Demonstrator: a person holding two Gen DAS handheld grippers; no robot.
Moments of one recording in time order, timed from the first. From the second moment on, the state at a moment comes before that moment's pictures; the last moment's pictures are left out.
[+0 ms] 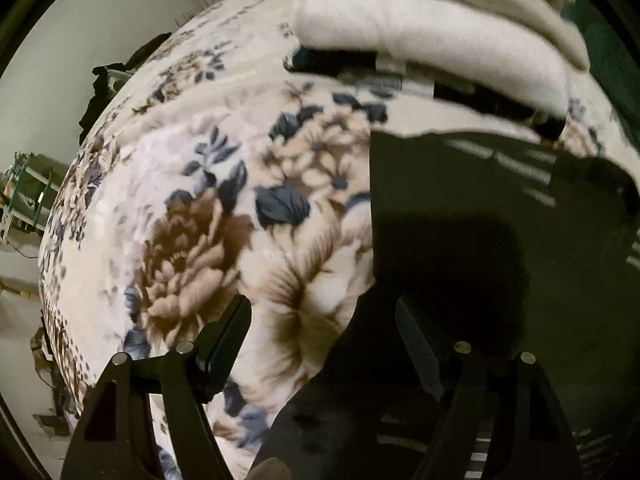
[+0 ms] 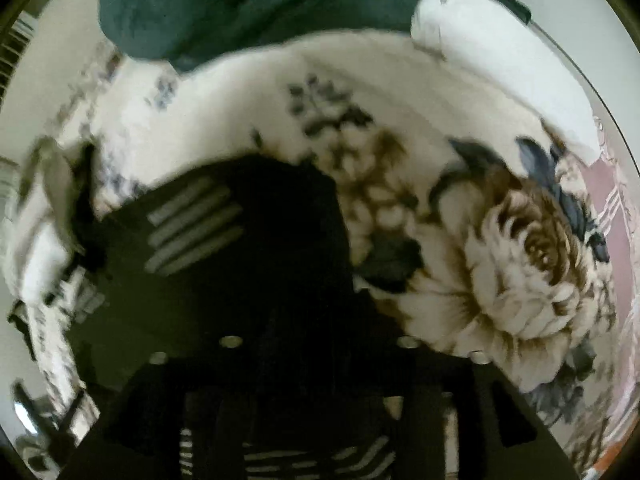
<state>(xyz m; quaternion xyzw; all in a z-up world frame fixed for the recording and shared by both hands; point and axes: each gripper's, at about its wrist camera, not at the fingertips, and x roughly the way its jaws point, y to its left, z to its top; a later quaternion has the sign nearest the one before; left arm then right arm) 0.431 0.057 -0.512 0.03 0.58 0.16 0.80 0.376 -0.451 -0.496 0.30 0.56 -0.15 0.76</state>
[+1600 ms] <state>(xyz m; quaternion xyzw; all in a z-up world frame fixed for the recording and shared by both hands) 0.511 0.100 -0.562 0.05 0.60 0.06 0.79 0.348 -0.423 -0.520 0.28 0.60 -0.33 0.68</state>
